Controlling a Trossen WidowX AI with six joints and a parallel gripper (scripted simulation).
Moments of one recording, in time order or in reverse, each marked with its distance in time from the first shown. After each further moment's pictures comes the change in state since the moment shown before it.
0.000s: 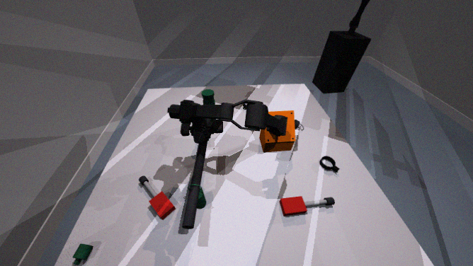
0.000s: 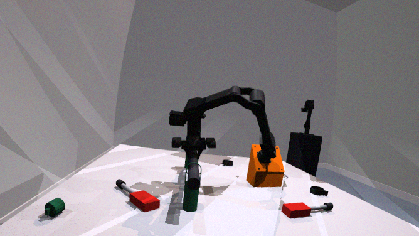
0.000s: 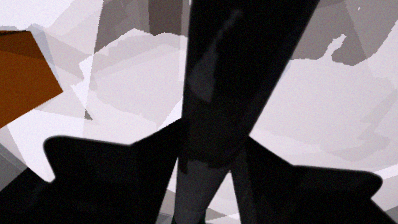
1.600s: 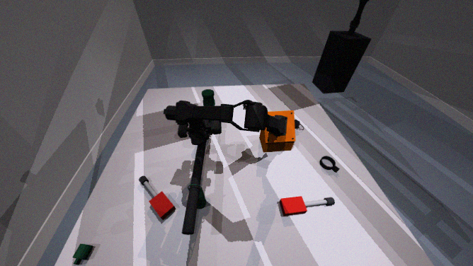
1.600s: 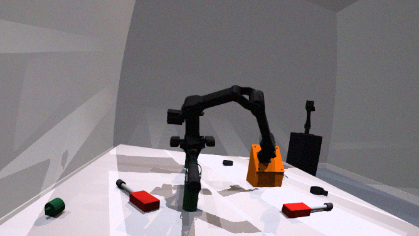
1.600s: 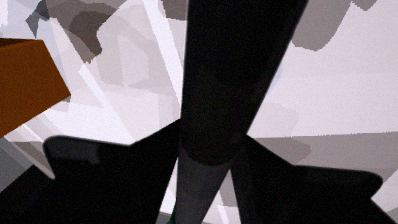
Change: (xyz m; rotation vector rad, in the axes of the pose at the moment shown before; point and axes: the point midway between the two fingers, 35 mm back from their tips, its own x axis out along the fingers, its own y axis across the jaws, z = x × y) arm -0.012 -0.005 0.013 -0.005 -0.003 0.020
